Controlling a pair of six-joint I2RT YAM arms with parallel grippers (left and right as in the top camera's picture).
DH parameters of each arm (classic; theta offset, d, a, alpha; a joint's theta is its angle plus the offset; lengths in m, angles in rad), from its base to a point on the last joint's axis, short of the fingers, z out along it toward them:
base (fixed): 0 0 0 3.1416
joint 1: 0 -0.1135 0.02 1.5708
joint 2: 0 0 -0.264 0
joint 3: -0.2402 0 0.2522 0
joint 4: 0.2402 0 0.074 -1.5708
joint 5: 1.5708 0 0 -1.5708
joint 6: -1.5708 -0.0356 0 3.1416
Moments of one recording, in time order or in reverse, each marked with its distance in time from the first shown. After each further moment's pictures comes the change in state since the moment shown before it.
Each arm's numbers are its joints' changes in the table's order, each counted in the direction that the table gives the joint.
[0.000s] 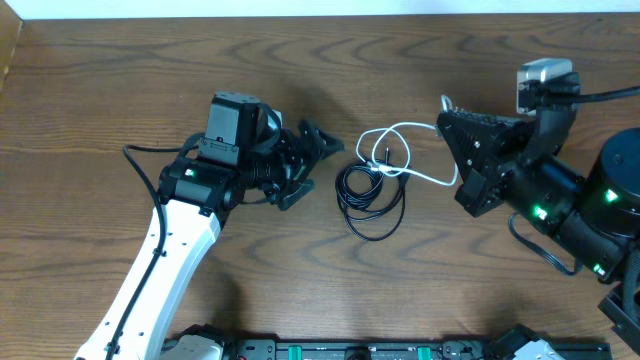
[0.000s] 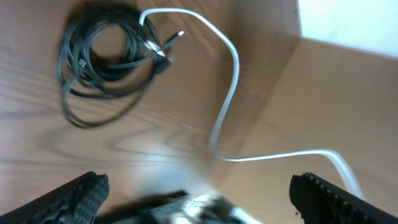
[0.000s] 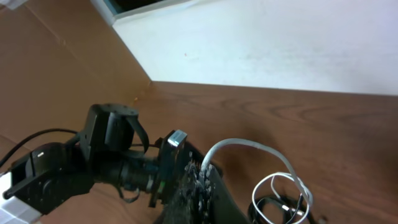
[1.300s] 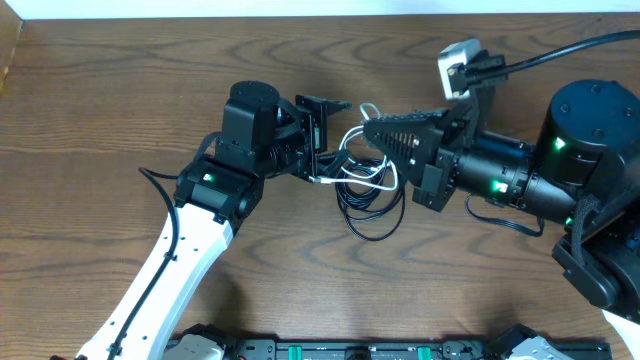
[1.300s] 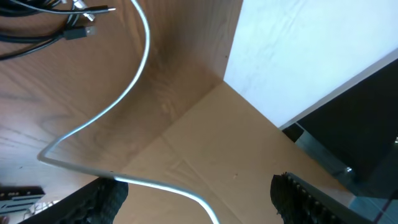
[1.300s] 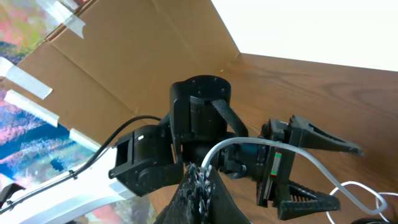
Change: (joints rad) left arm 0.100 0.000 0.000 -0.310 -0.149 0.745; right arm -0.005 0.108 0.000 -0.154 -0.417 -0.064
